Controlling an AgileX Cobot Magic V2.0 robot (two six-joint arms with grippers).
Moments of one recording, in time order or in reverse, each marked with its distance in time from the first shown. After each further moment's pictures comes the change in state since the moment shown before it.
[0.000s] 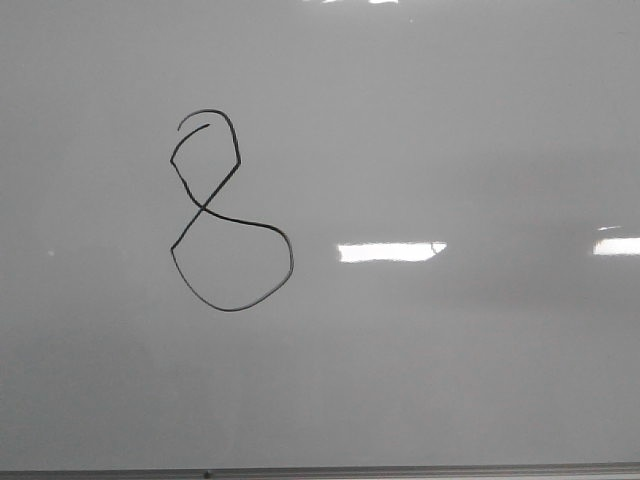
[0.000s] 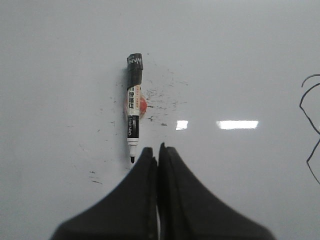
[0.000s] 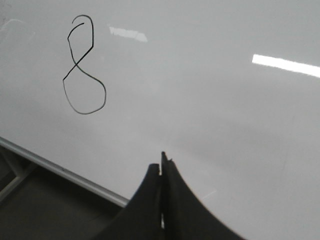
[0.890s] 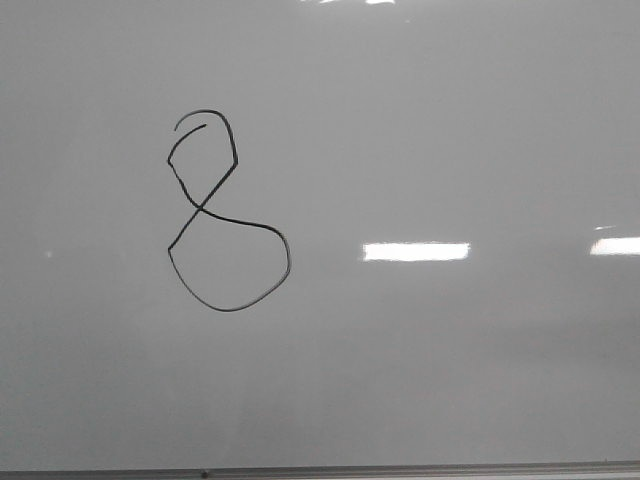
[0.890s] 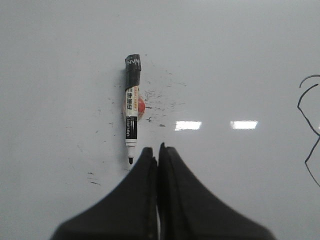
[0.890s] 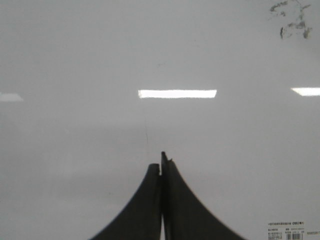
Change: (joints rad) left arm 0.000 0.000 0.000 0.000 -0.001 0.000; right arm -0.149 -0.271 0.380 -0.563 -0.360 0.580
